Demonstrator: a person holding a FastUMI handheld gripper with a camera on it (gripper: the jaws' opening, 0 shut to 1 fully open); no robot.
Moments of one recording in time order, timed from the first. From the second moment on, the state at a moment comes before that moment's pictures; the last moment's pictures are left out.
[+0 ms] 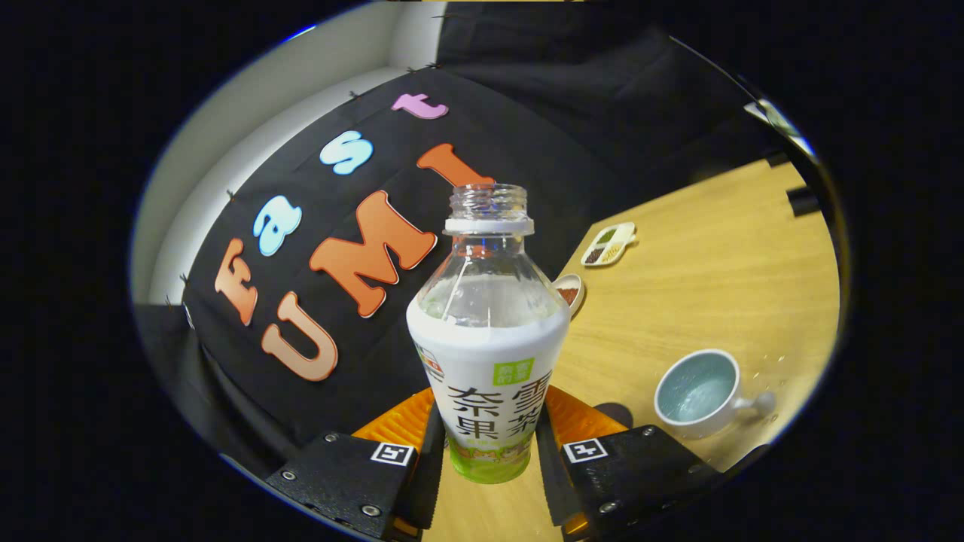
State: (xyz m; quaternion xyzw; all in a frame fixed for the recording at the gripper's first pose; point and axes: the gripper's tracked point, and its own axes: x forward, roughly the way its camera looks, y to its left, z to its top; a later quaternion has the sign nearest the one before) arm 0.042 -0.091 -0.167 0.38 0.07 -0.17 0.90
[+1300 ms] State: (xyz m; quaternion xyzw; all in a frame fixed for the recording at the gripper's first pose) arm 0.105 -0.096 -0.280 0.02 0.21 -0.24 0.95
